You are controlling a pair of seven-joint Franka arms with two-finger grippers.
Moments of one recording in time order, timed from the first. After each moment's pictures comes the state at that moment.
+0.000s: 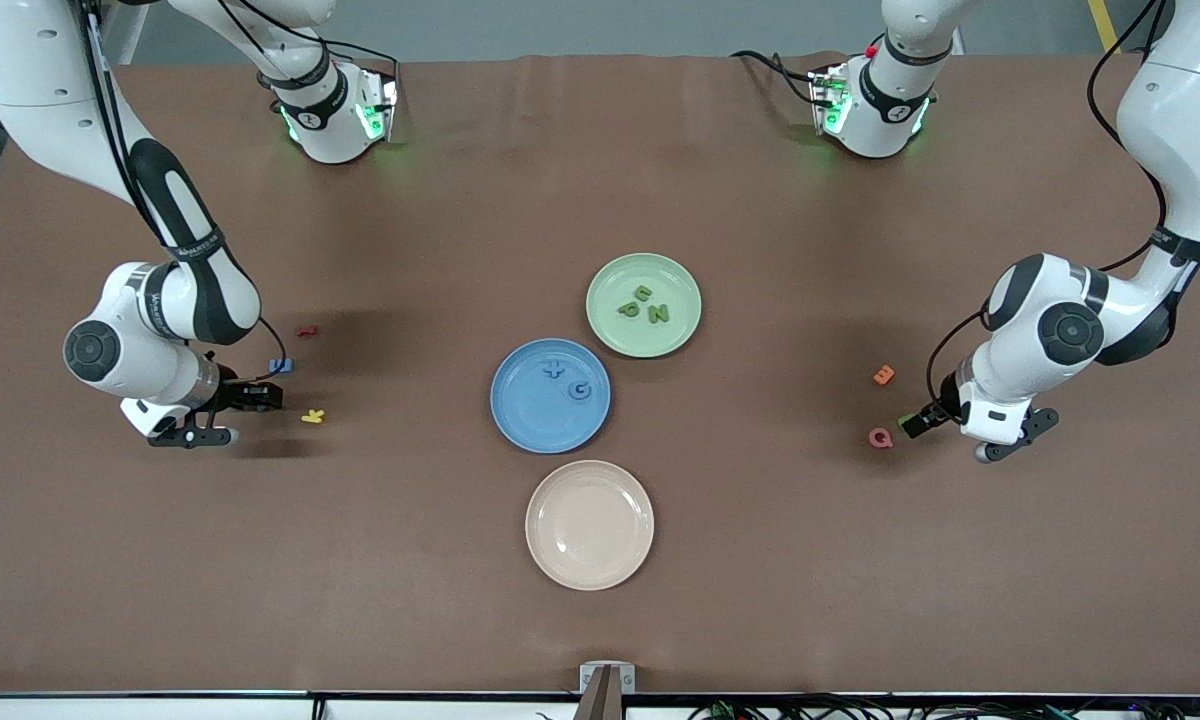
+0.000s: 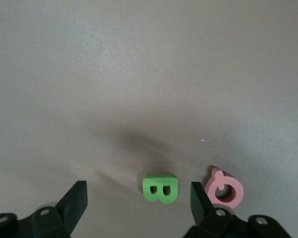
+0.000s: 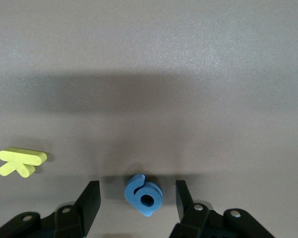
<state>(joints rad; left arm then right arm) 0.71 0.65 -0.74 -2.03 0.67 2.46 -0.97 -0.12 0.51 0.01 -2.06 -0.01 2.47 -0.13</state>
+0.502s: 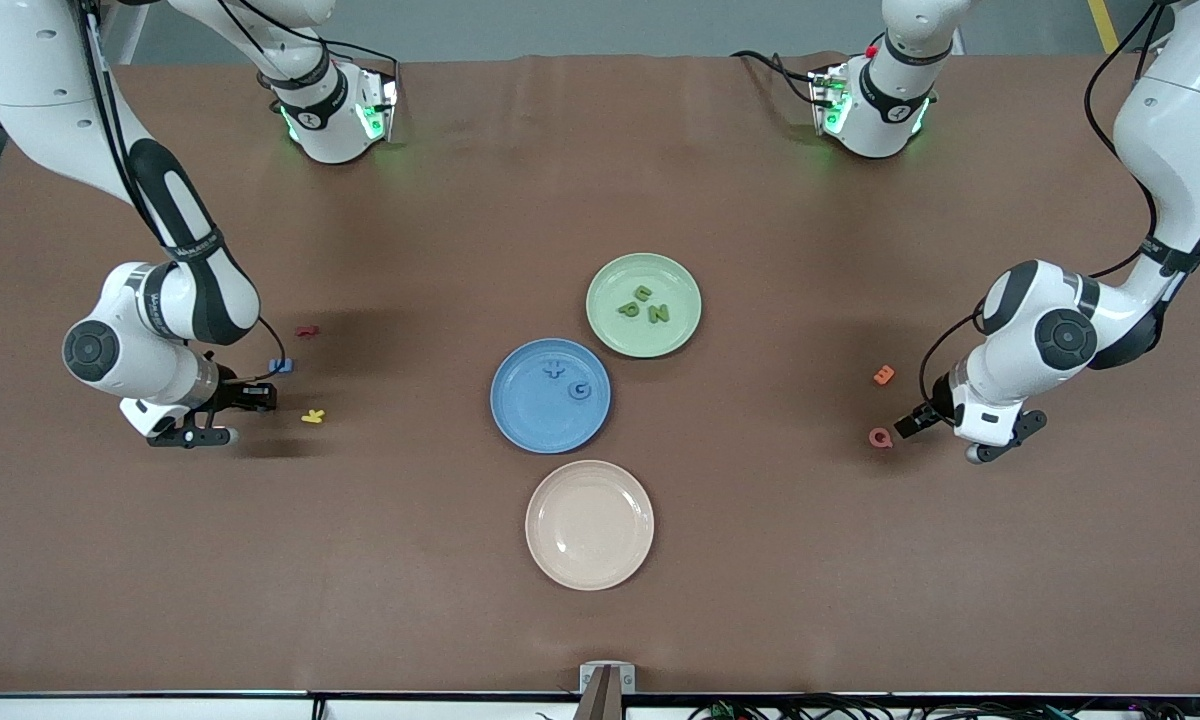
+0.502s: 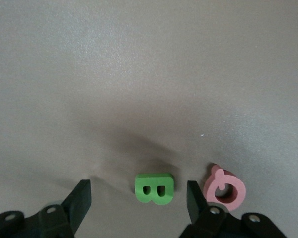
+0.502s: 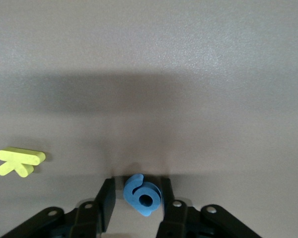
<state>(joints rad) 0.72 0.69 -0.74 -2.03 0.67 2.47 -0.97 -0.12 0.51 0.01 -2.06 -0.01 2.47 -0.13</state>
